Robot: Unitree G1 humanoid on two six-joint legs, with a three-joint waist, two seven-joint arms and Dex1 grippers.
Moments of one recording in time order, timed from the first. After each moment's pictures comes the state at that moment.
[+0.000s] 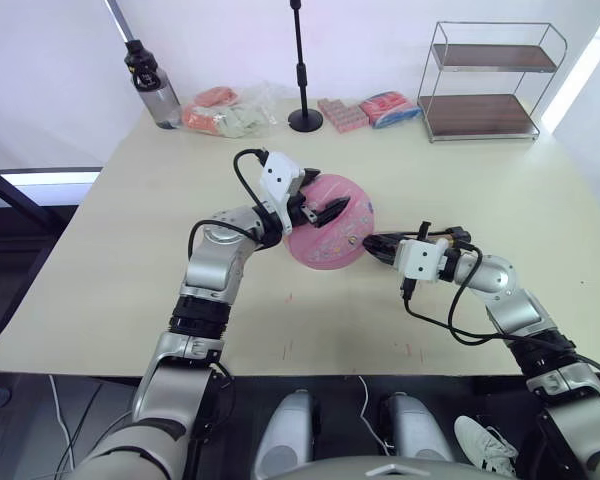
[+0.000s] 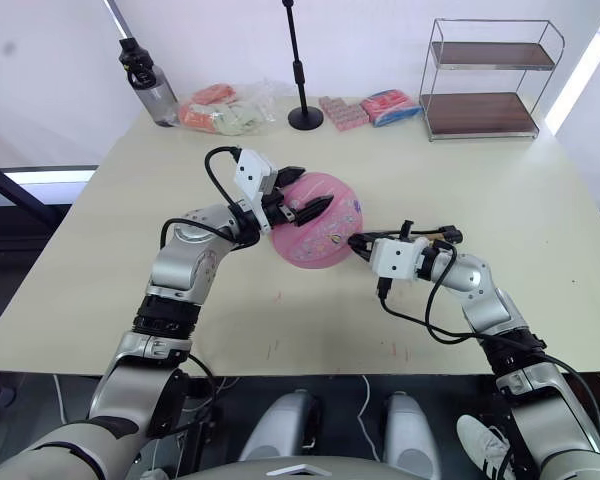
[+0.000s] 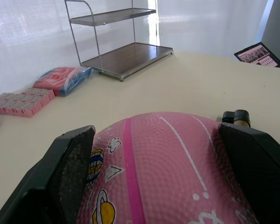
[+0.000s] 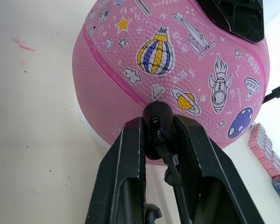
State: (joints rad) left arm -0.65 0.34 -0.08 0.22 -0.24 0.28 -0.72; right arm -0.46 -0.47 0.26 0.28 -0.15 -0.44 0.74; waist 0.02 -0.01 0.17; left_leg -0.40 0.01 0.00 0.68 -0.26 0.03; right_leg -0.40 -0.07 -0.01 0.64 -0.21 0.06
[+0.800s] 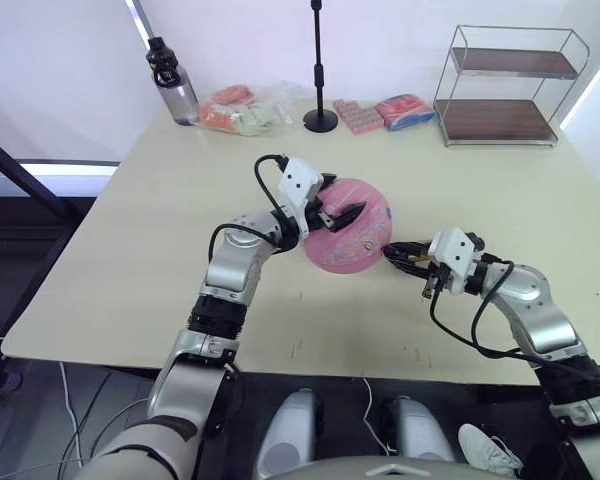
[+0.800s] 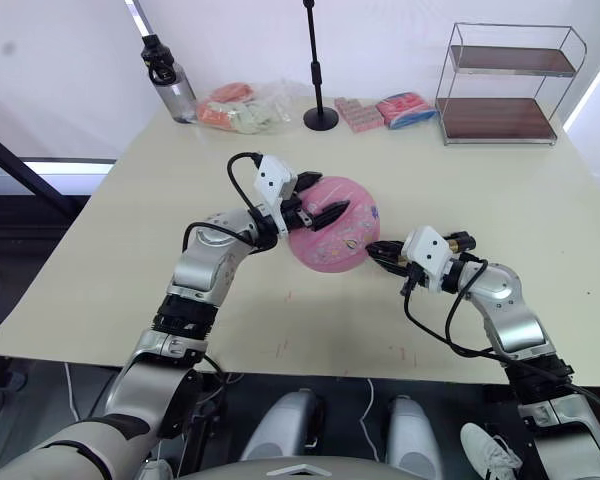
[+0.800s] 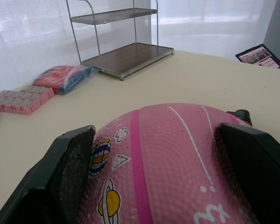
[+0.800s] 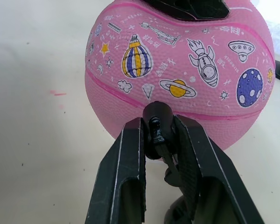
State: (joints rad) left arm -0.66 0.27 -0.12 0.30 -0.21 0.22 -0.69; right arm -0.30 -0.55 0.16 0.04 0.20 -0.06 0.87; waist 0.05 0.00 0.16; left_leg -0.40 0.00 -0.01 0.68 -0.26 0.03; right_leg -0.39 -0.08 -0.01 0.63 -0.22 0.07
